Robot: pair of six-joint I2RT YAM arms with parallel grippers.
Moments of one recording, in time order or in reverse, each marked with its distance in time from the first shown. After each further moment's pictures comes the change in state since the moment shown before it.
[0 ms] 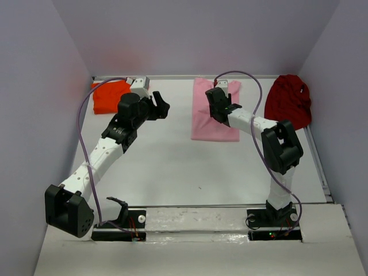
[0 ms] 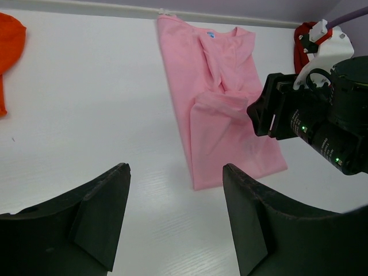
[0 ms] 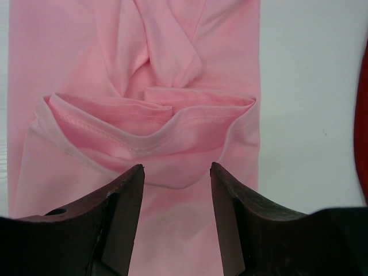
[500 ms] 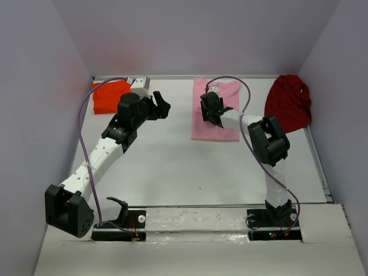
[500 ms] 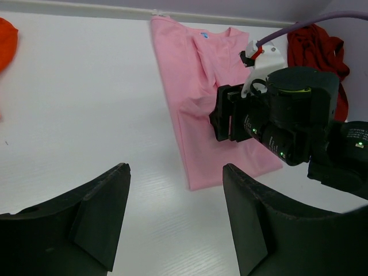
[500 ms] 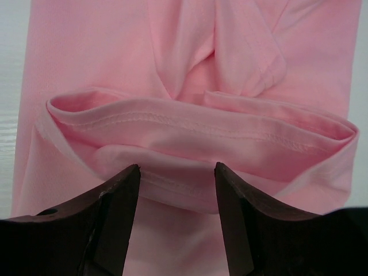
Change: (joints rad) left arm 0.000 0.000 -0.002 0.010 0.023 -0.002; right arm 0.000 0.165 0.052 0.105 -0.120 -0.045
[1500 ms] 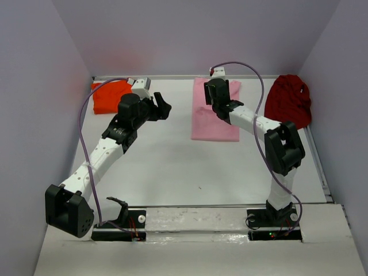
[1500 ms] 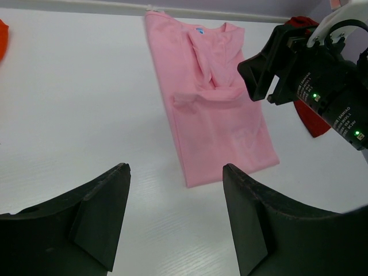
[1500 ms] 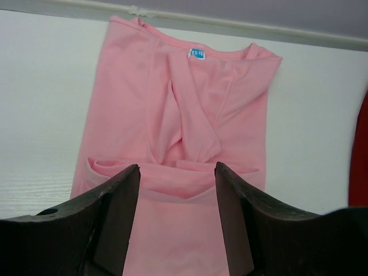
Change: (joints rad) left arm 0.000 0.000 -0.011 0.007 0.023 -0.001; right arm 0.000 -0.177 -0.001 0.133 0.055 -0.129
